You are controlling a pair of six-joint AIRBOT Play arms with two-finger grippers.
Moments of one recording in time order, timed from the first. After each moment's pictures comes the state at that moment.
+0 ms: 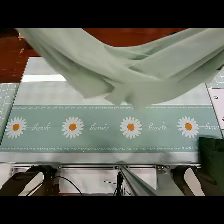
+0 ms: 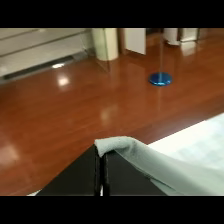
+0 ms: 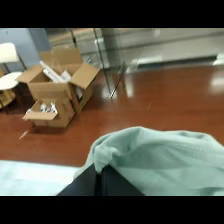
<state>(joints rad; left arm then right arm) 0.07 -0.94 1.99 1.08 -1.23 -1.22 -0.46 -0.77 1.63 -0.71 1.17 1.29</state>
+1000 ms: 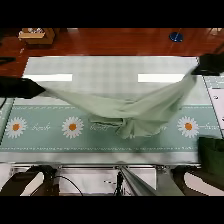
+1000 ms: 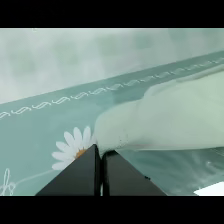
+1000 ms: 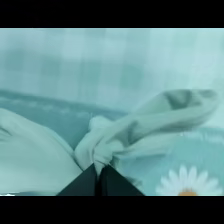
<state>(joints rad) 0.07 -0.88 1.11 1.15 -1.31 -1.32 -0.08 -1.27 1.62 -1.32 1.55 1.46</state>
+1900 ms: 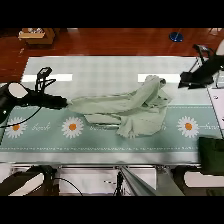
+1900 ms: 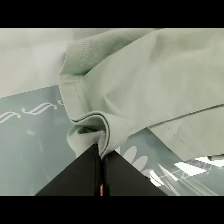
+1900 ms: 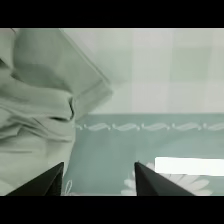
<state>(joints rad) -0.02 -1.14 0.83 1.15 -0.97 -1.24 -0.18 -1.49 1.43 -1.43 1.46 1.50</state>
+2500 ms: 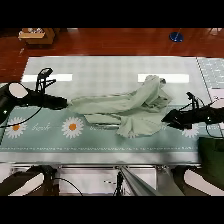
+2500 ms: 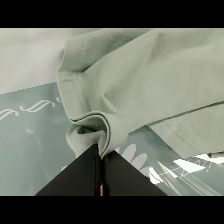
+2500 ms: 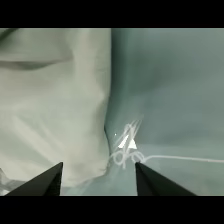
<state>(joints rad) -0.02 -1.15 0.83 1.15 -0.98 -1.24 -0.33 -1.21 0.63 -0.95 1.16 1.30</state>
